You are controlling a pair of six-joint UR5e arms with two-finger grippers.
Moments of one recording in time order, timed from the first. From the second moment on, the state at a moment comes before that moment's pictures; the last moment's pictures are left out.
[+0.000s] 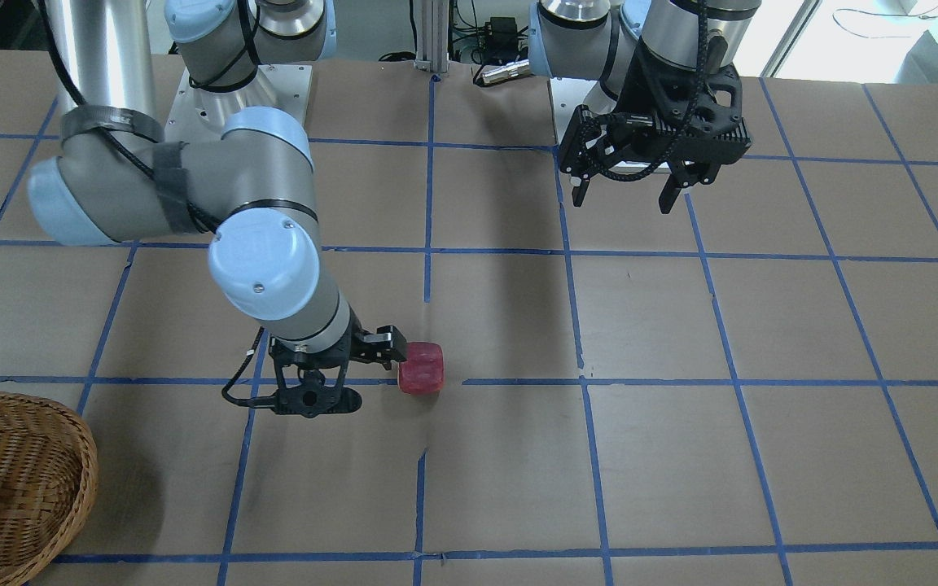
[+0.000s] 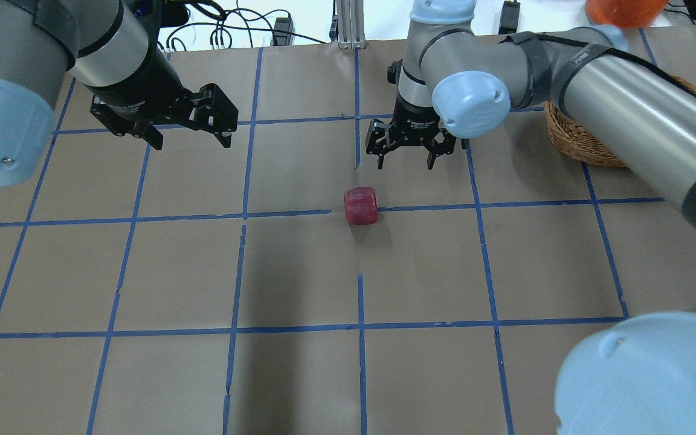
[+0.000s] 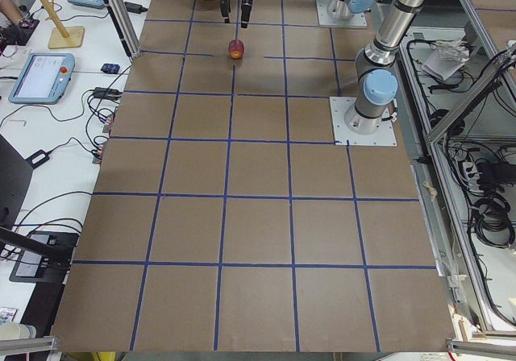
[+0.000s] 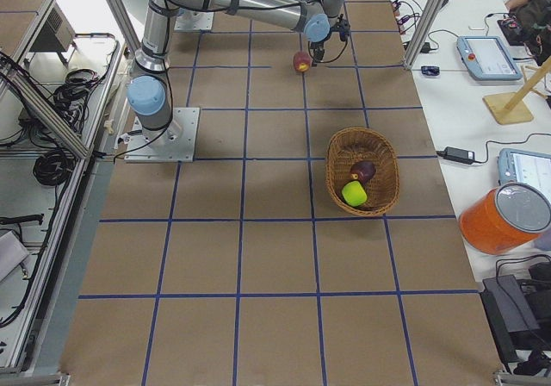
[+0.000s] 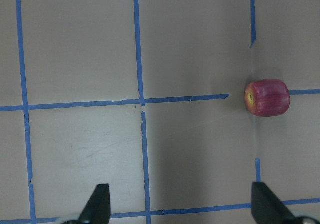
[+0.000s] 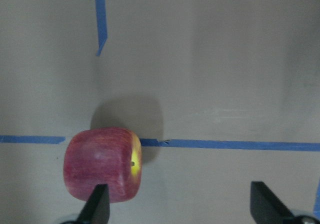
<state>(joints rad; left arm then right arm) -1.63 -1.52 -1.61 -1.45 1.54 -0.03 1.79 -1.10 1.50 -1.87 -1.45 0.22</state>
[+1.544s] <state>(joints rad) -1.63 -1.51 -1.62 -1.45 1.54 -0.02 1.88 -0.95 1.51 -2.02 -1.34 0.33</state>
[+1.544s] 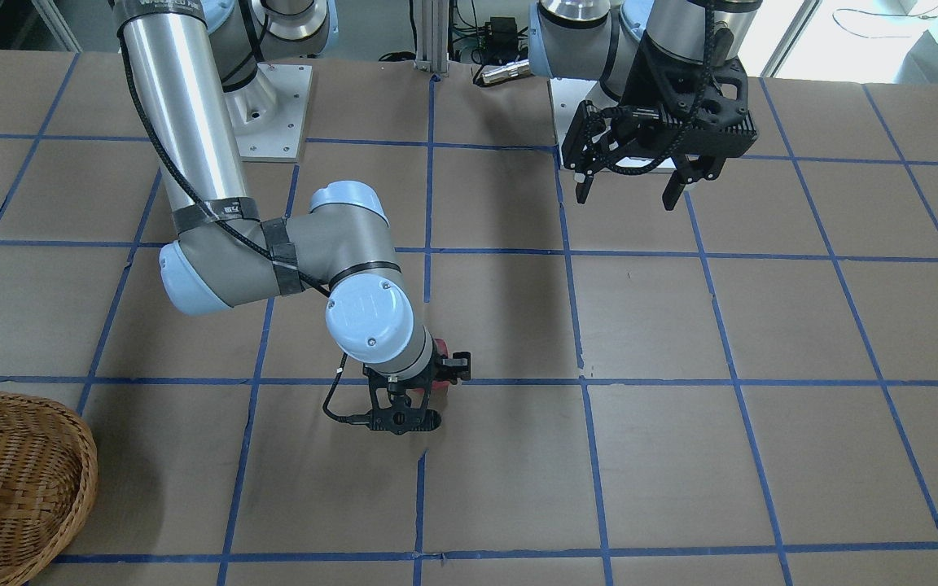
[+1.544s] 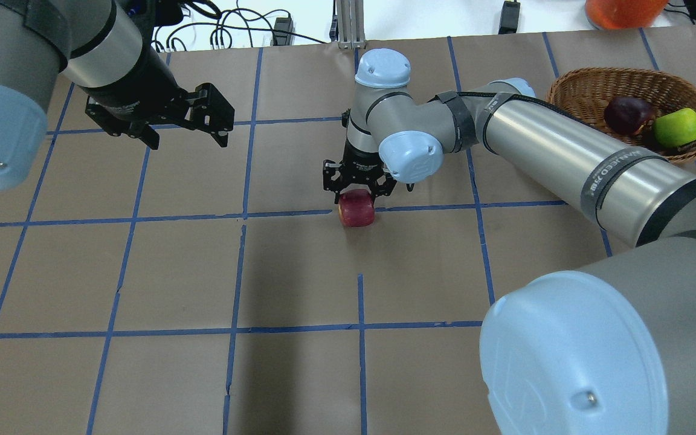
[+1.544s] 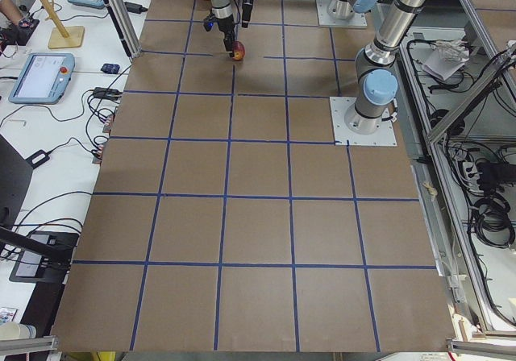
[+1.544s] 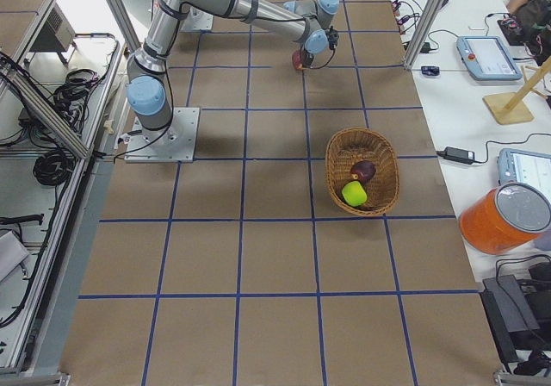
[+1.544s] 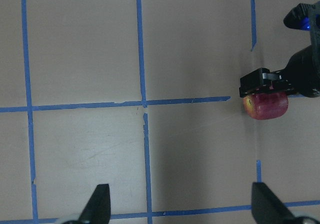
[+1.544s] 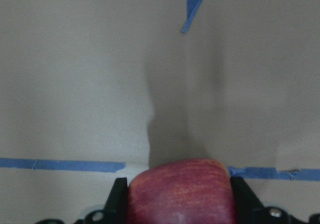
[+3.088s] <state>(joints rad) -1.62 -1.51 -1.62 -1.45 1.54 -0.02 1.28 -1.02 1.34 -1.93 -1.60 -0.09</state>
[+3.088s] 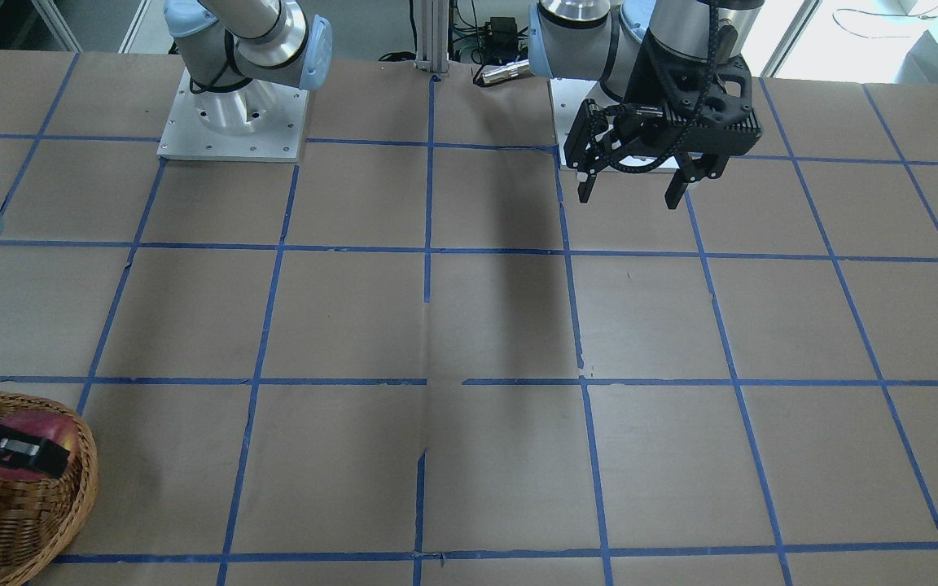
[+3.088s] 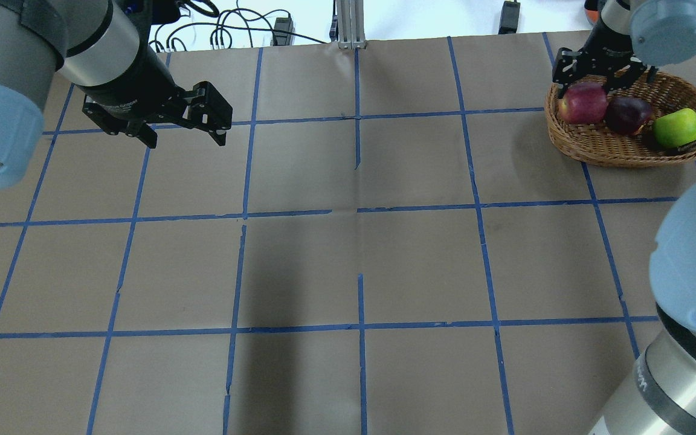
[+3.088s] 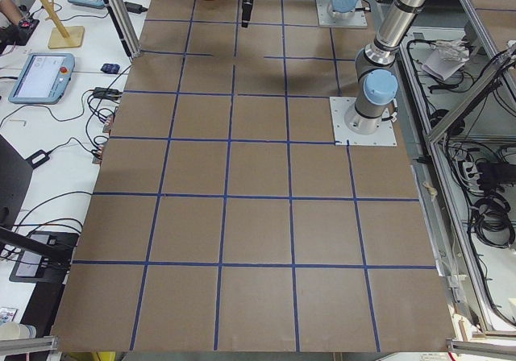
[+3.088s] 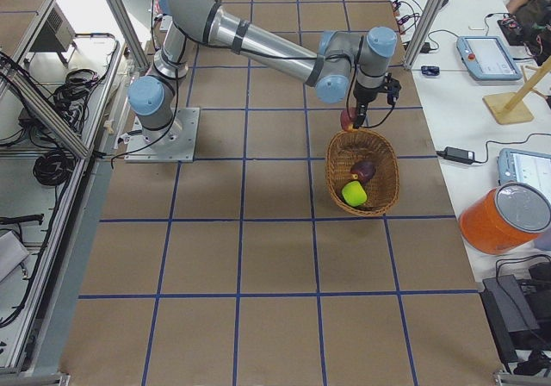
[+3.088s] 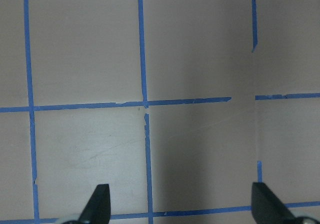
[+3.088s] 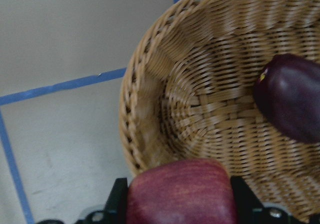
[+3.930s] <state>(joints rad) -1.62 -1.50 -1.62 -1.45 1.54 -0.02 1.24 -0.95 1.34 -2.04 -1.61 -0.16</state>
